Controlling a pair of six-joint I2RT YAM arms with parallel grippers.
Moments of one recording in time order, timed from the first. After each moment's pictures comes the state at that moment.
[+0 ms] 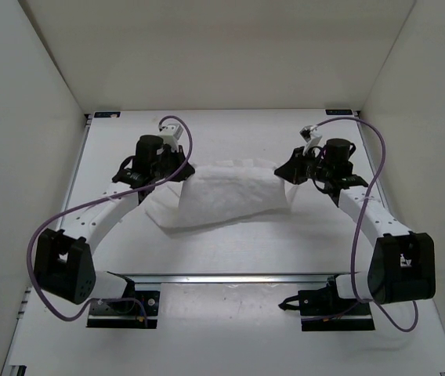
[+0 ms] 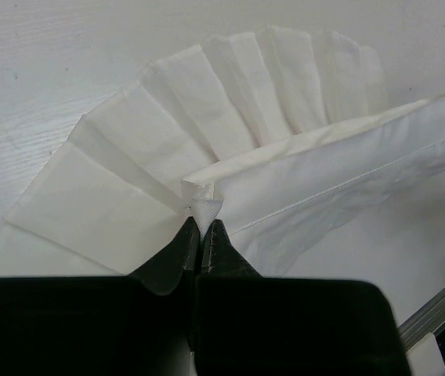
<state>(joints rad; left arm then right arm) -0.36 1.35 0.98 -0.17 0.24 -0.30 0.11 1.33 0.86 -0.01 -0.68 0.13</state>
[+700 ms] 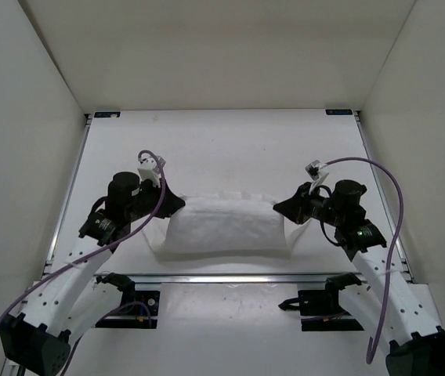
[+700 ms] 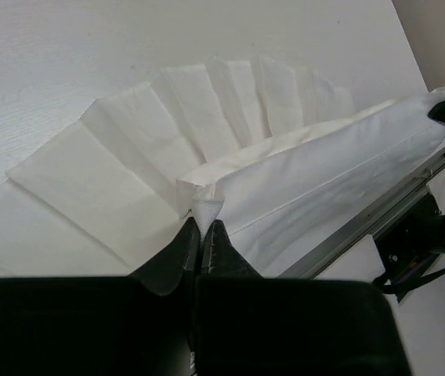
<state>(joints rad) -0.41 0.81 0.75 -0.41 0.29 -0.35 0.25 0.72 0.57 -0.23 -0.62 0.25</state>
